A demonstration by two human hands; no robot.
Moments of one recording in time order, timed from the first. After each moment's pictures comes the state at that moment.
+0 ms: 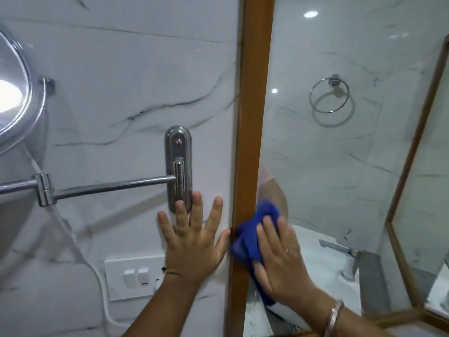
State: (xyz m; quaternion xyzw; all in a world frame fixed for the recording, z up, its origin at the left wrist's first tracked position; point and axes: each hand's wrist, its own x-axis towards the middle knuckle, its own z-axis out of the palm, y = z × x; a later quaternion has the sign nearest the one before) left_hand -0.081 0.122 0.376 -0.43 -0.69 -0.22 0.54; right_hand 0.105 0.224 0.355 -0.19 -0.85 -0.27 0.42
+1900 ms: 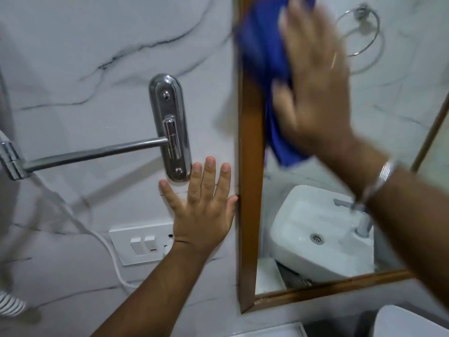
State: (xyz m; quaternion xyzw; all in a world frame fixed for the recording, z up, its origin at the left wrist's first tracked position) left_hand -0.080 0.127 0.369 -0.47 -0.67 -0.21 0.53; right_hand 0.083 0.256 0.547 -0.11 -0.72 -0.18 0.66
